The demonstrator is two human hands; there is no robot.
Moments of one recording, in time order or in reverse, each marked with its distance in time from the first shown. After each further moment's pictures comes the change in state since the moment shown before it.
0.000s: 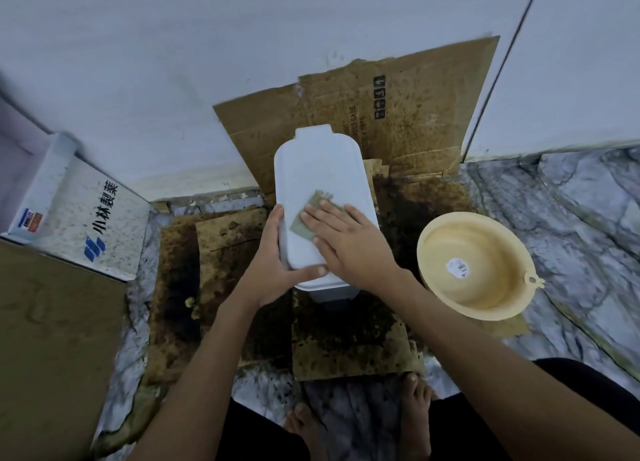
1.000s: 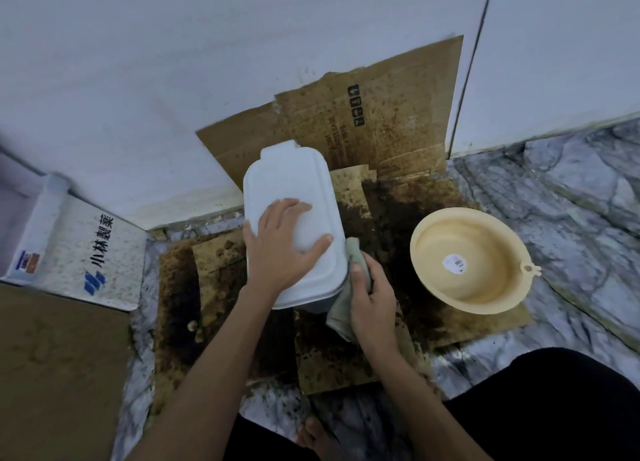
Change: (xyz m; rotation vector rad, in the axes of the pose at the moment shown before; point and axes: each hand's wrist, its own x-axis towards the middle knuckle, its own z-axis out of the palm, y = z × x) left_hand 0.038 0.044 0.024 0.701 0.324 0.246; right_hand -0.073 -0.041 0.031 1.154 0.524 0.906
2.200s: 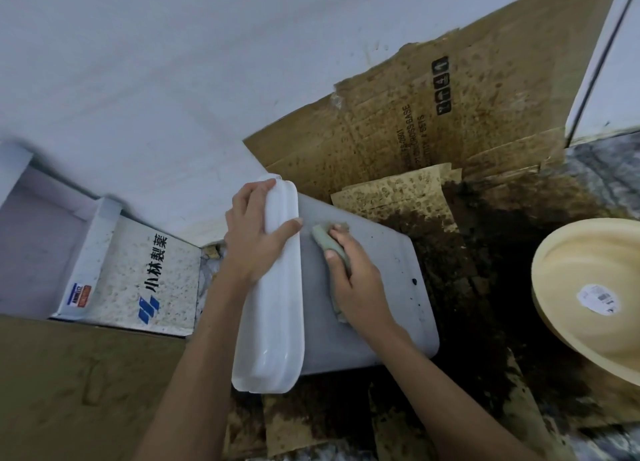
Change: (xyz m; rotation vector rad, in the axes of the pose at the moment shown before) left_hand 0.090 -0.137 -0.046 -0.185 0.004 -0.222; right_hand 0.110 0.026 0.168 -0.067 -0.344 -0.261
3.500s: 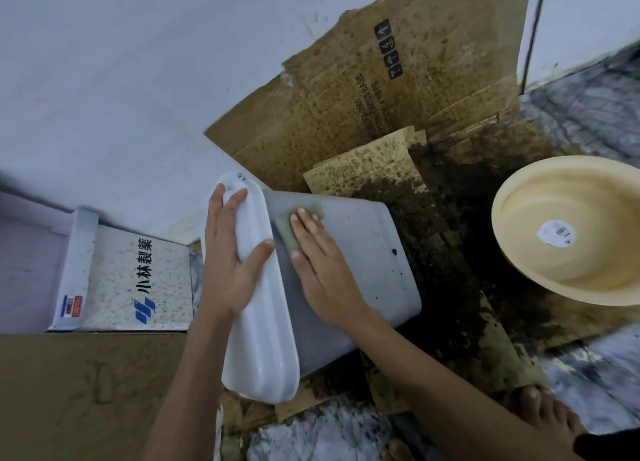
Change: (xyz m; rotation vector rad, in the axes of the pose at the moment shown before) left_hand -0.062 0.006 0.001 -0.047 -0.049 0.202; right_hand -0.032 0.006 0.005 -0.196 -0.042 -0.150
